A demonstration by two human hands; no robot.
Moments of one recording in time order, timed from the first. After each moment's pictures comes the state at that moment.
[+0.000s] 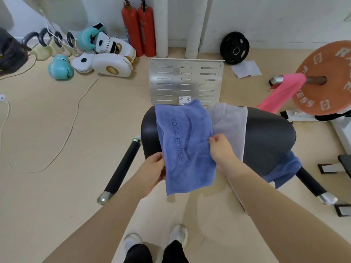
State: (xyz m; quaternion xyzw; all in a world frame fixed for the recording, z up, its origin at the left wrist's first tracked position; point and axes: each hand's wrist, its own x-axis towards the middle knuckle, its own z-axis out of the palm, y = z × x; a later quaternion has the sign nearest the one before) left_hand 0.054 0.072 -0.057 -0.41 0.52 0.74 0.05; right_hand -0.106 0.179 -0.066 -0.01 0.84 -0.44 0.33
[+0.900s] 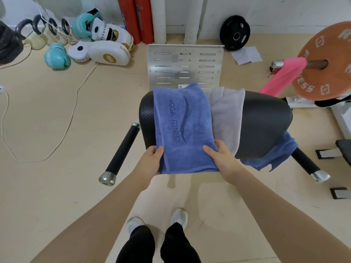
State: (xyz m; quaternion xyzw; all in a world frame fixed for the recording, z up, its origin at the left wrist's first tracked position) left_hand 0.075 0.097 -0.062 -0.51 0.53 0.68 0.04; right_hand -0.065 0.245 -0.086 0.00 0.72 -0.53 0.45
